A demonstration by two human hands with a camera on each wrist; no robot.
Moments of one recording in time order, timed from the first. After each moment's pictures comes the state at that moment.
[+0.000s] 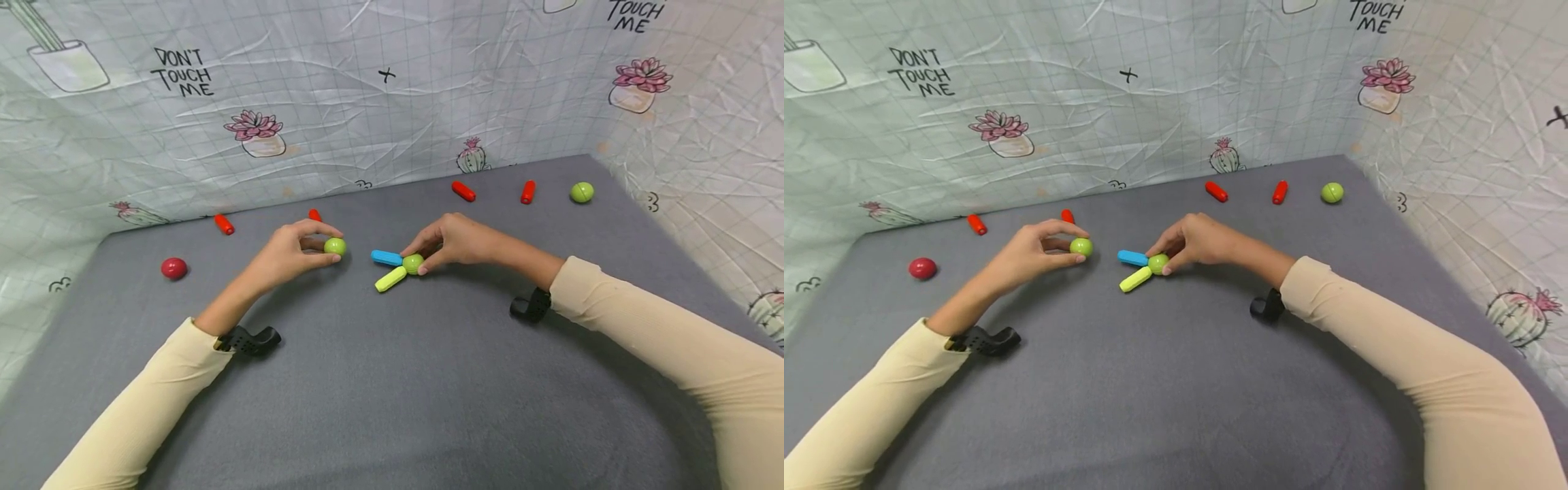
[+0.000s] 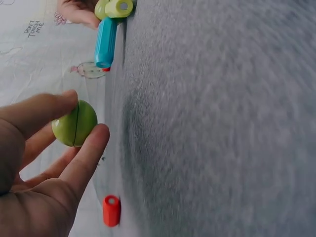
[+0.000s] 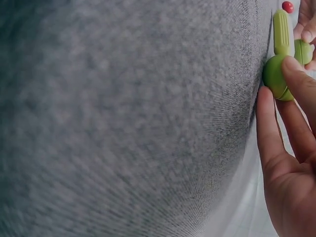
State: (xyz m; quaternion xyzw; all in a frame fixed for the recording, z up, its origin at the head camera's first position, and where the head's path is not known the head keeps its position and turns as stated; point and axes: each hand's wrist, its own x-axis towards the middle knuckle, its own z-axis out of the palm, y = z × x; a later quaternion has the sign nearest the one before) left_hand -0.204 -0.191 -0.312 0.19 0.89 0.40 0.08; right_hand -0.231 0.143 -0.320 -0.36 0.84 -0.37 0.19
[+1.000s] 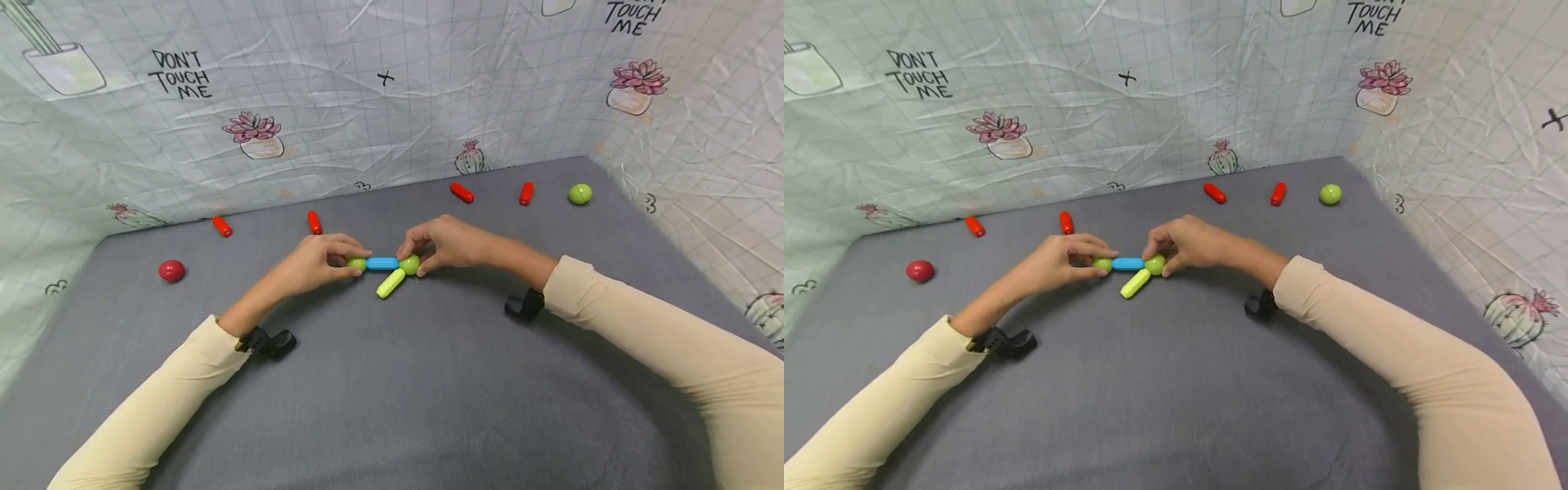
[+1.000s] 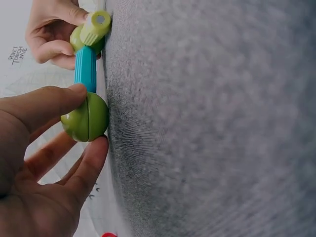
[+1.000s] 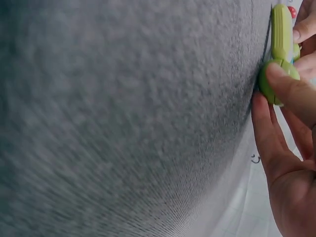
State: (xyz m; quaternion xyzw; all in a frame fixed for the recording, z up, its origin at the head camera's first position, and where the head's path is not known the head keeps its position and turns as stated) left_hand -0.207 -0.162 -0.322 0.35 0.88 0.31 0.05; right_hand -0.232 0.133 -0.316 -0.41 0.82 -0.36 0.19
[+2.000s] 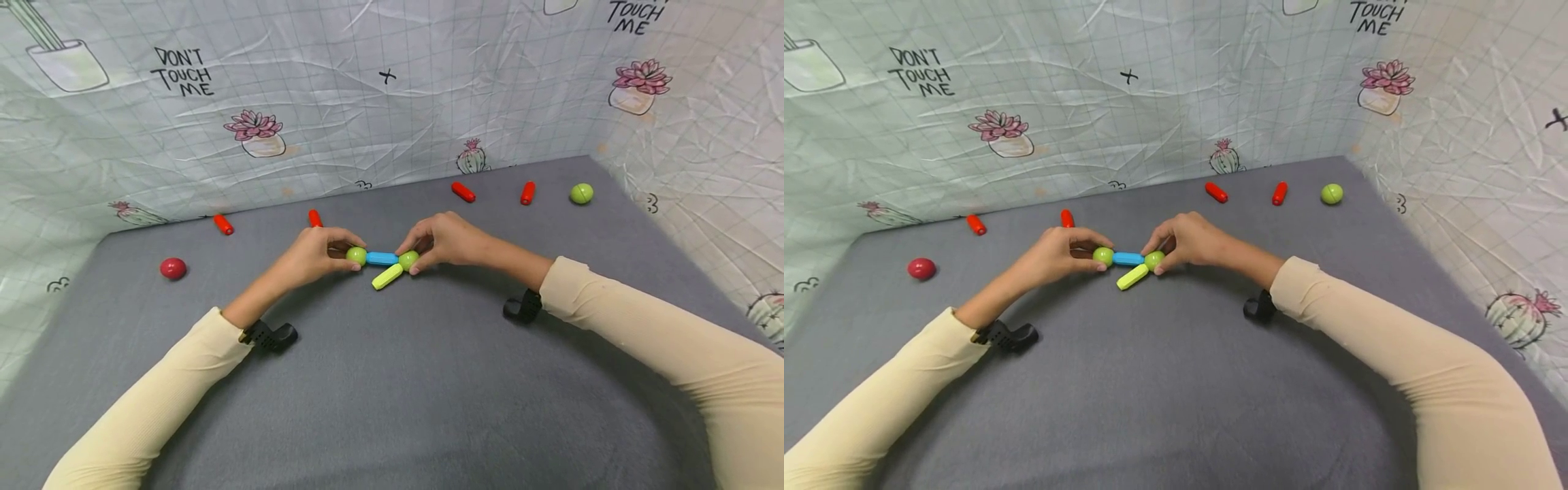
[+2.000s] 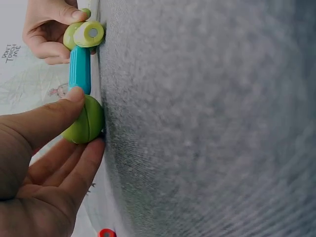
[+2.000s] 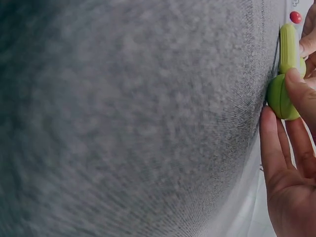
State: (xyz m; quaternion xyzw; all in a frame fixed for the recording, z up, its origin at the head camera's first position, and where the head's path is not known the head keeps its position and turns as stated) left_hand -0.214 -0.160 -0.323 0.27 0.88 0.37 0.07; right_hand -0.228 0.127 -0.321 -0.34 0.85 -0.36 0.14
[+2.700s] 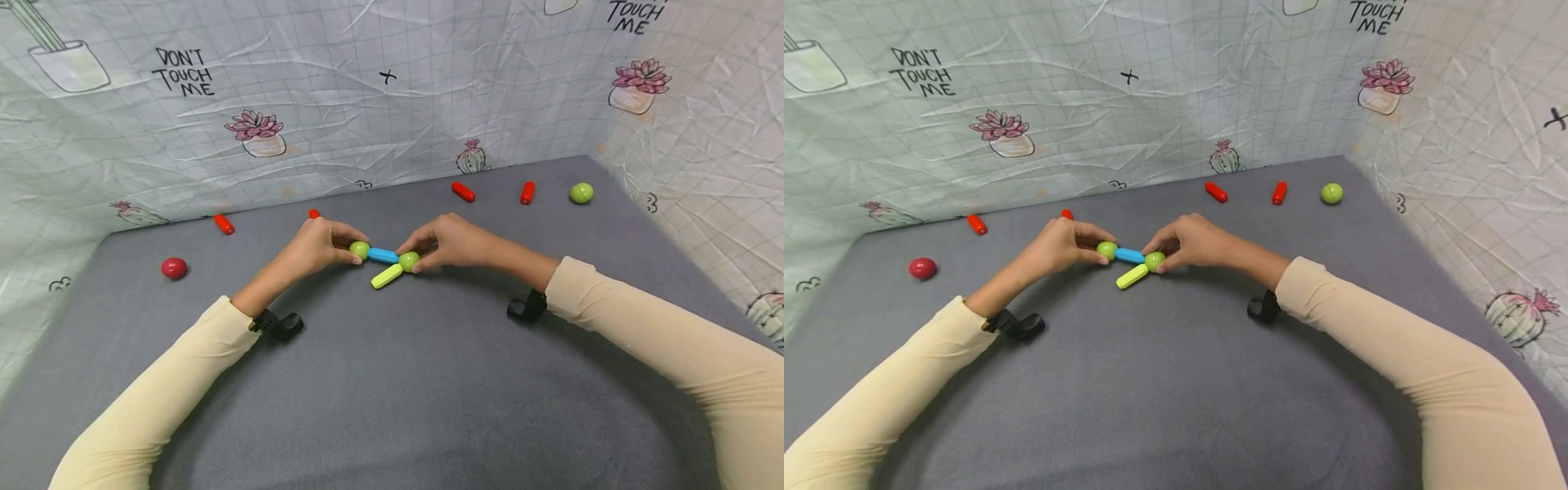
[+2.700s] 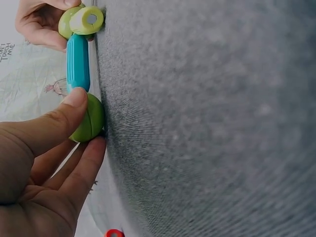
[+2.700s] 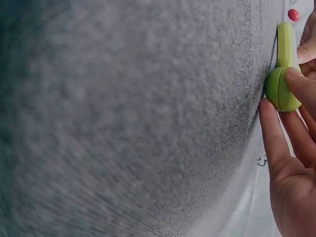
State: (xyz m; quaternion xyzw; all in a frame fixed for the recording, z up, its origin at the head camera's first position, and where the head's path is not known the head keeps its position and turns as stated) left_hand -0.227 -0.154 -0.317 0.25 0.91 0.31 0.06; right_hand -0.227 0.133 -0.319 -0.36 0.85 -0.36 0.16
